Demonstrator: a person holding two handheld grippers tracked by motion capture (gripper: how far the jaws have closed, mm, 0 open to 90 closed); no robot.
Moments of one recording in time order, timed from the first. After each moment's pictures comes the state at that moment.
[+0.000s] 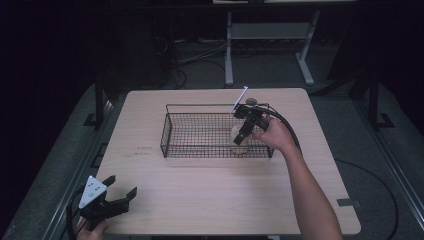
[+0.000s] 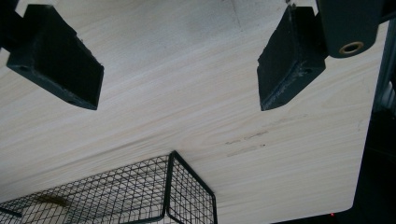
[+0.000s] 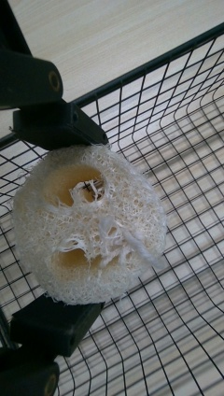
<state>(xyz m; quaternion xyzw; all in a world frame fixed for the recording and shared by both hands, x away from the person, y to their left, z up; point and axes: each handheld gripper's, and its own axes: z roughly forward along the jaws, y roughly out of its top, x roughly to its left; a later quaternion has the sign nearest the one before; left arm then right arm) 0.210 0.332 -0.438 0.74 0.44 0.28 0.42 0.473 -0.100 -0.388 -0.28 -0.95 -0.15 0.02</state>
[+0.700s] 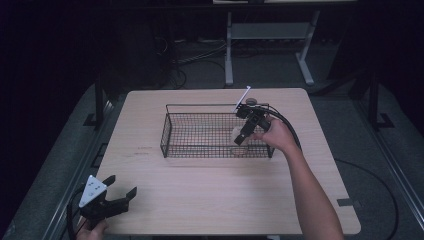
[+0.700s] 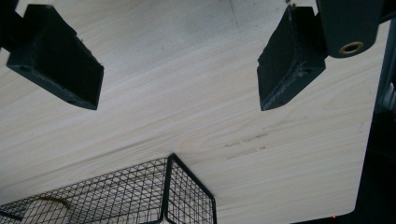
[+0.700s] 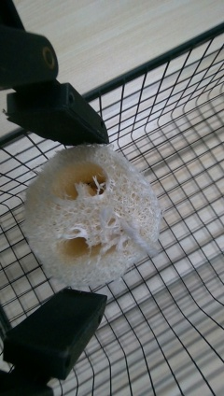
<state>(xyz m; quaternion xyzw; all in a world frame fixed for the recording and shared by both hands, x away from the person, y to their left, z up) 0.211 0.334 -0.439 0.74 0.45 0.28 0.42 0.474 -0.107 -0.387 -0.29 -0.94 -0.17 0.02</state>
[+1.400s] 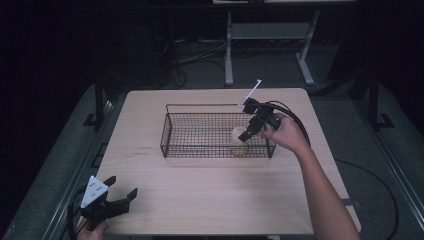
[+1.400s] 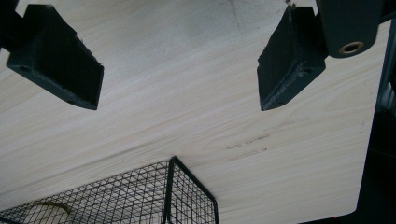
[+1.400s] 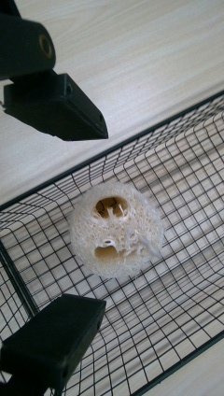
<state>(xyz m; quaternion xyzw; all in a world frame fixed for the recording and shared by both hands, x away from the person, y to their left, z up) 0.210 0.332 -0.440 0.74 0.44 0.28 0.42 0.448 -0.123 -0.348 -0.28 -0.94 -0.20 -0.01</state>
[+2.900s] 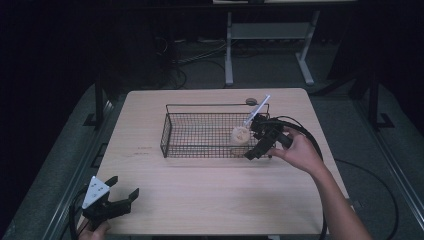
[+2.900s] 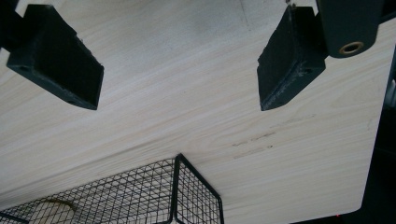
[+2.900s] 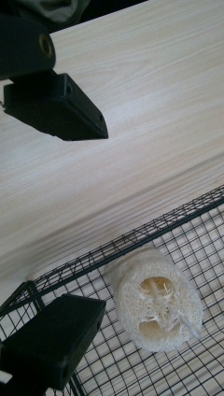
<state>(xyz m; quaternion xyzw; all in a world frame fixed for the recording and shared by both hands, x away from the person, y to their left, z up) 0.209 0.327 -0.440 0.74 0.44 0.28 0.42 0.382 -0.134 -0.337 -0.24 -0.95 -0.22 -0.02</state>
